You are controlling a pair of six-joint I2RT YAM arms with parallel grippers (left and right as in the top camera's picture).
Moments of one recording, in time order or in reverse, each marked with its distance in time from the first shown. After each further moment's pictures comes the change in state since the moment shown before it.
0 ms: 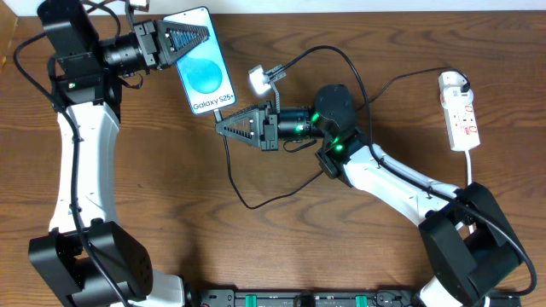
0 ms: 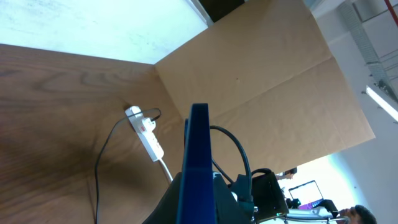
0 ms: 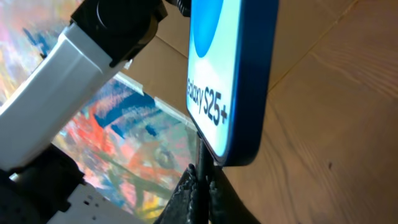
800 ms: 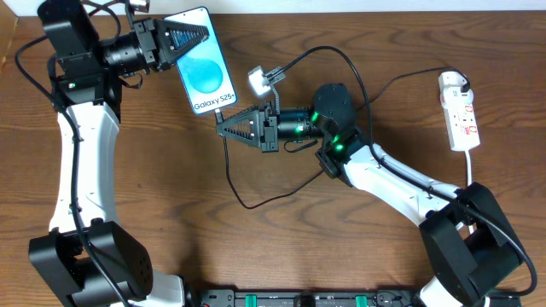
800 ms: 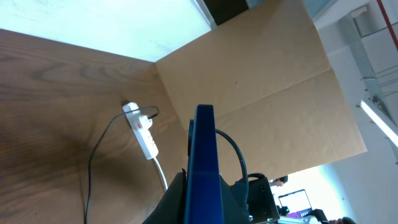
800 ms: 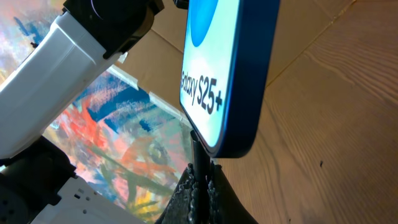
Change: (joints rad) left arm 0.001 0.000 0.000 -0.003 -0.015 -0.075; right arm 0.000 0.000 0.000 -0.041 -0.012 -0.063
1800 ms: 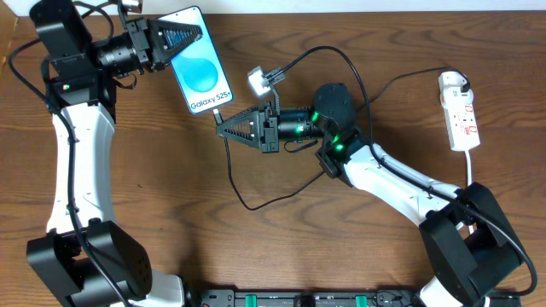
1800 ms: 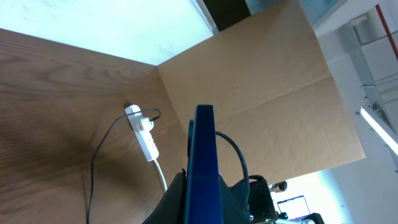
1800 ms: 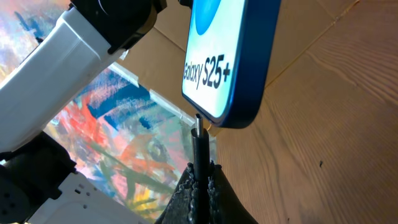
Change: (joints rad) left arm 0.029 0.000 0.000 0.003 0.004 -0.020; right arm 0.000 0.000 0.000 0.000 -0.011 -0.014
